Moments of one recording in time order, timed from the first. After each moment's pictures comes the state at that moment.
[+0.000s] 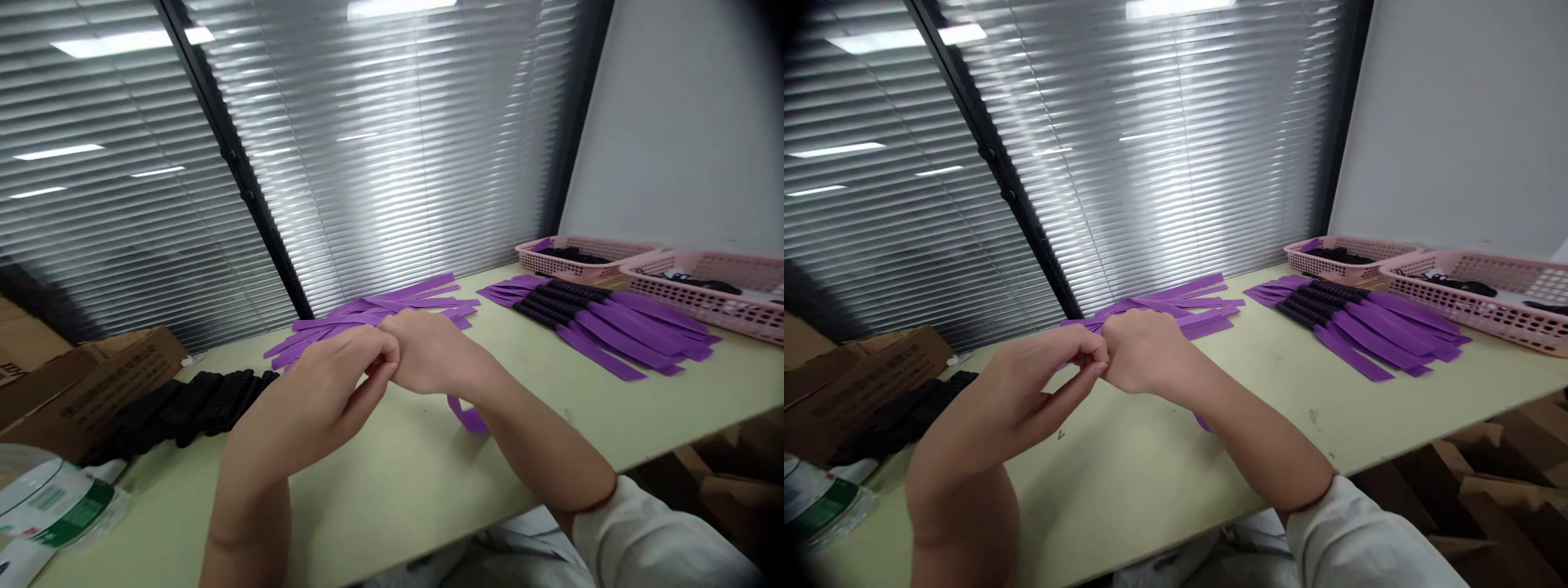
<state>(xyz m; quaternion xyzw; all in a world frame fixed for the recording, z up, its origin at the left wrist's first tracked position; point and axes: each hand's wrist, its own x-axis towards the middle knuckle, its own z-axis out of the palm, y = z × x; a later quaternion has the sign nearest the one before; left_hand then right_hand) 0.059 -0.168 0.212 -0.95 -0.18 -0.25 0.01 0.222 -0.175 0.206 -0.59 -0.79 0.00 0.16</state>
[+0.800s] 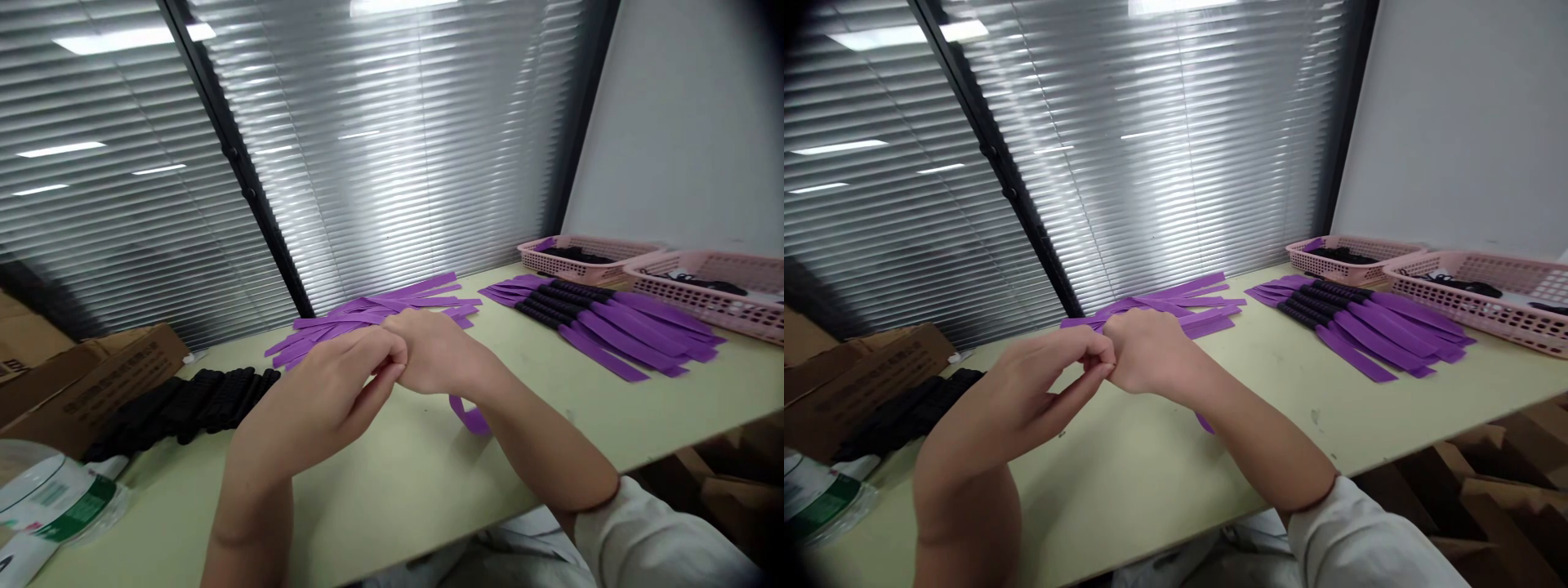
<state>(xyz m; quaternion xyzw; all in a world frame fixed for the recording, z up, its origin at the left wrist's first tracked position) 0.061 -0.168 0.210 -0.95 -0.17 -0.25 0.03 0.224 -0.174 0.204 -0.57 -0.81 -0.01 0.14</state>
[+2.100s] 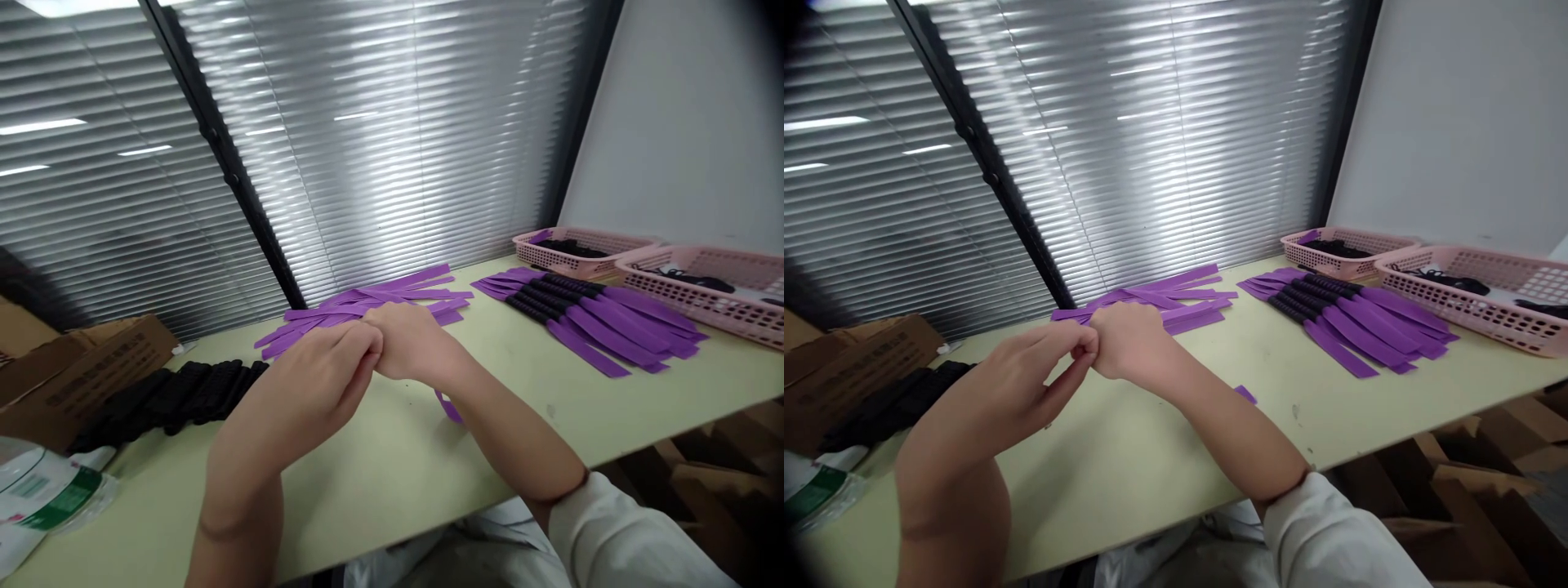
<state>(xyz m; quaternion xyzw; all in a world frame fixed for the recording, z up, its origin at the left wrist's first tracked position) 0.075 -0.163 0.205 -0.95 -0.22 -0.21 0.08 0.228 -0.160 0.206 -0.61 -0.79 0.01 0.12</state>
